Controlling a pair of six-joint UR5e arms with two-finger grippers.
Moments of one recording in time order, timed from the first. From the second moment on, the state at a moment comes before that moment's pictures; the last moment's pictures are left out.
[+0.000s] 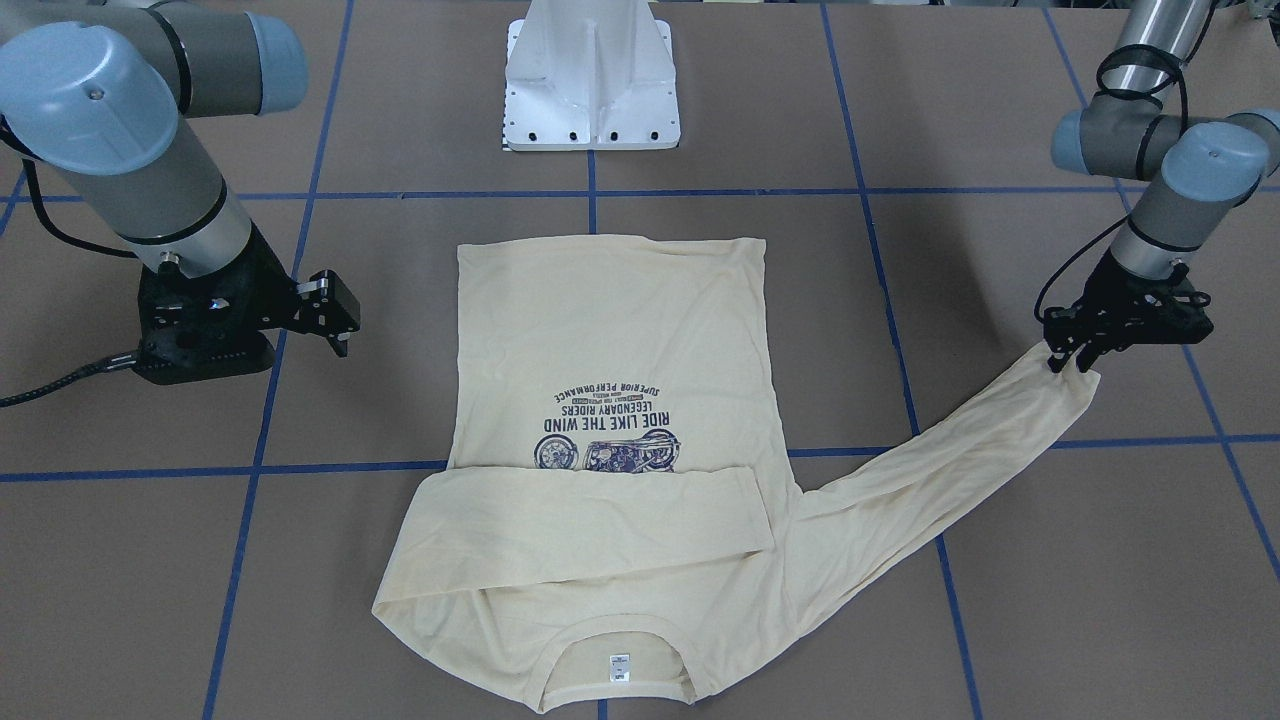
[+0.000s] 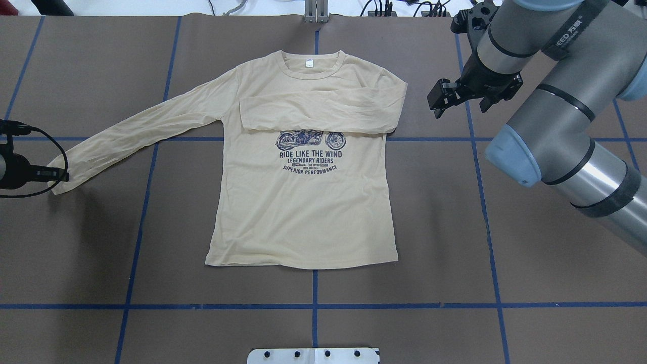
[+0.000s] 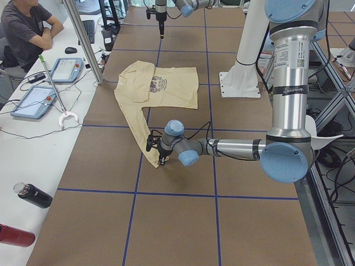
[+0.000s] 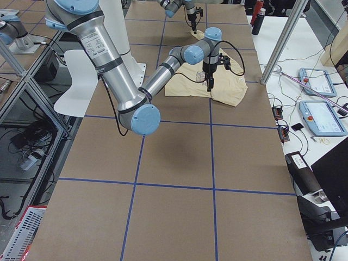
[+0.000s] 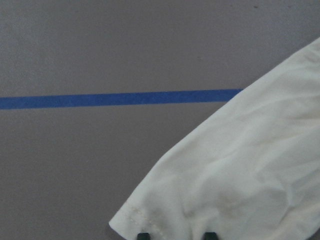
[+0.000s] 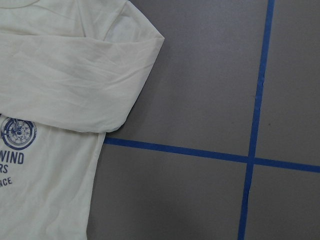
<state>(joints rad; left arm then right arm) -0.90 -1.52 -1.50 -2.46 -1.92 -0.90 0.92 -1.02 1.81 -1.78 2.11 0.72</state>
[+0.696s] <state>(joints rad) -0.90 -1.51 -1.59 -2.40 -1.97 -0.91 0.92 -1.03 1.81 -1.78 2.10 0.72</state>
